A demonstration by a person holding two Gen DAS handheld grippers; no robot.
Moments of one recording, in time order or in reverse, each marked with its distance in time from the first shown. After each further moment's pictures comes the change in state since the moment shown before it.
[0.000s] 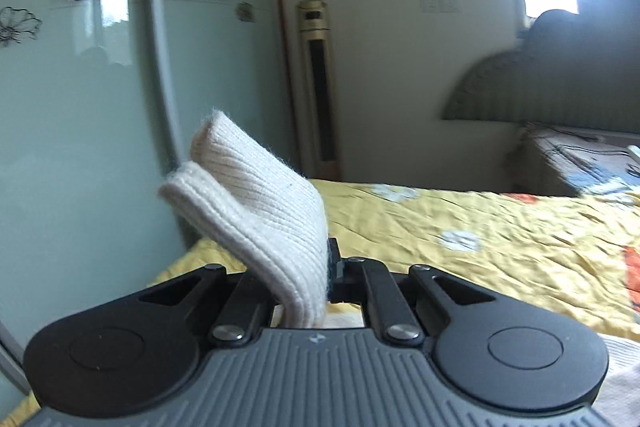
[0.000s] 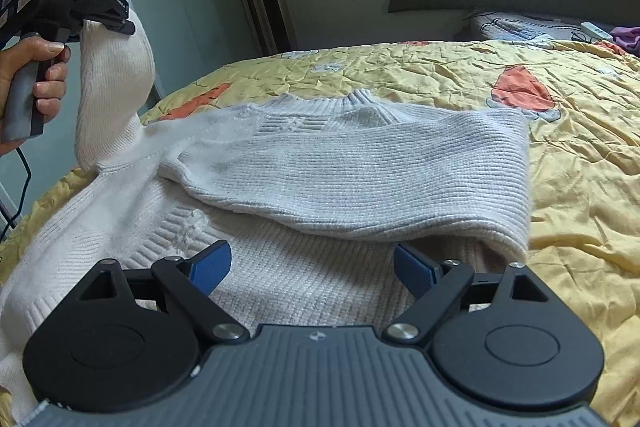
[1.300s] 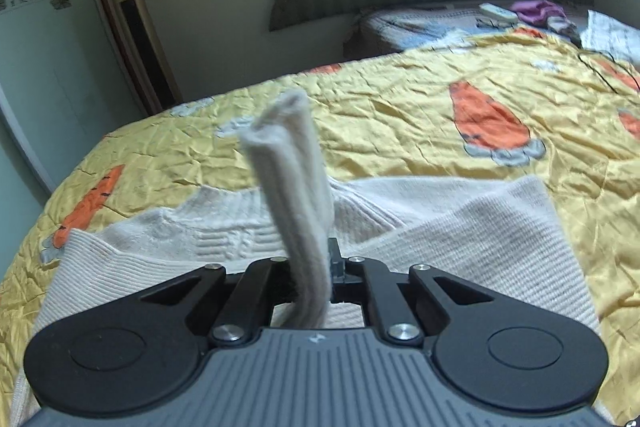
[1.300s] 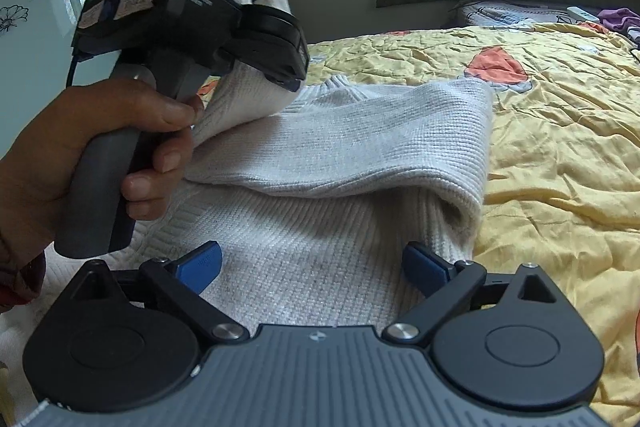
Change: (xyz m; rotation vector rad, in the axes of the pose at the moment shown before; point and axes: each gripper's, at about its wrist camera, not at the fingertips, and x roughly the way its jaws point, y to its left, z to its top) left arm -0.028 -0.183 -0.104 0.340 0.204 -0.306; right arm -0.016 -0.023 -0.024 0.032 0.005 0.001
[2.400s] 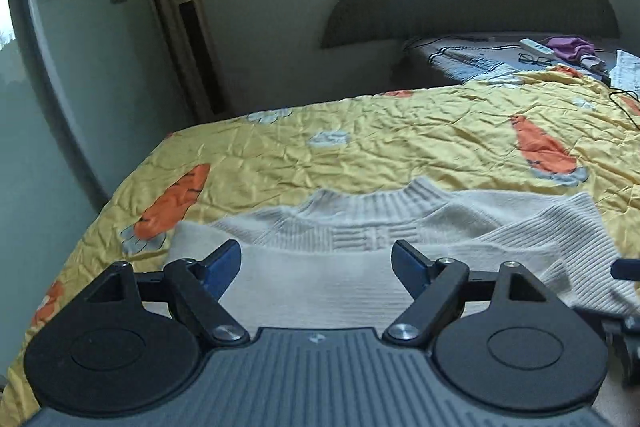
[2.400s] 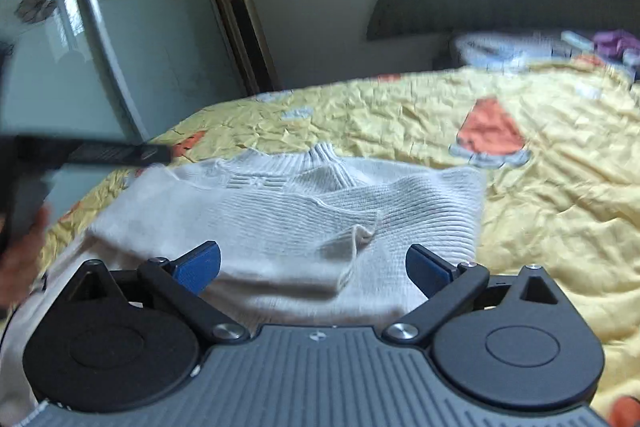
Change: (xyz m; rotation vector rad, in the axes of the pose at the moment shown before) left arm -0.056 0.121 -0.023 -0.096 -0.052 0.078; right arm 0.041 -0.027 0.079 0.083 -0.028 -0.007
